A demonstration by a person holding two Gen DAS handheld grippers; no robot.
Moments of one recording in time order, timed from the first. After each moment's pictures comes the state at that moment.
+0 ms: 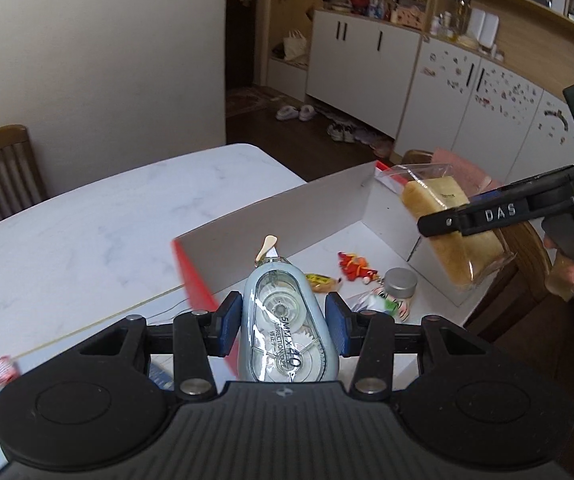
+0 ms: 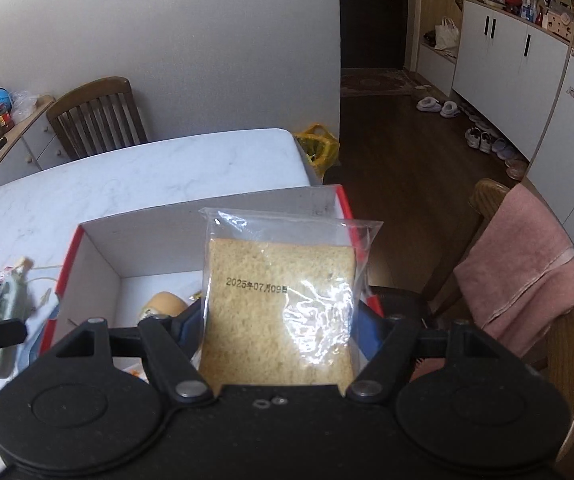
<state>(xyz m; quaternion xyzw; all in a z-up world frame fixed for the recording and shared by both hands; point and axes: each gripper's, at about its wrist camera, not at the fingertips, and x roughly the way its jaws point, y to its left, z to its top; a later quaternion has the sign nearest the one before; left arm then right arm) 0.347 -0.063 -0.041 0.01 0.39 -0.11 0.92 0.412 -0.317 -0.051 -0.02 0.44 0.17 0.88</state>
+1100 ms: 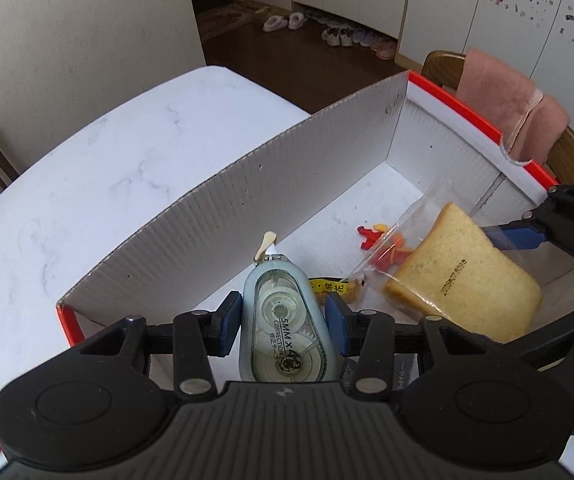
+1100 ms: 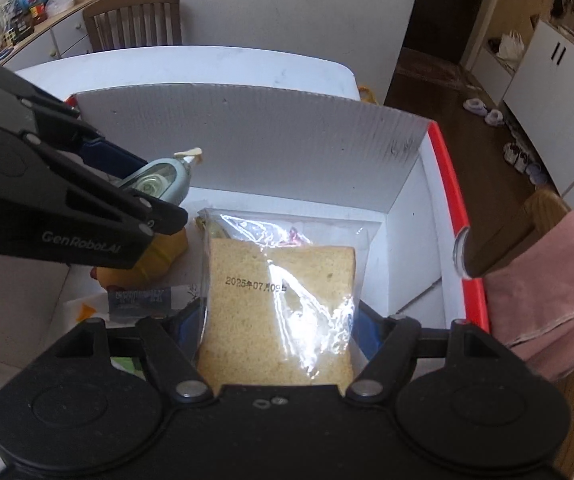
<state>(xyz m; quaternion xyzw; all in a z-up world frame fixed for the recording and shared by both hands) 0.469 -0.115 -0.116 0.09 0.51 -0.11 0.85 0.430 -0.268 -0.118 -0.14 0.47 0.22 0.84</state>
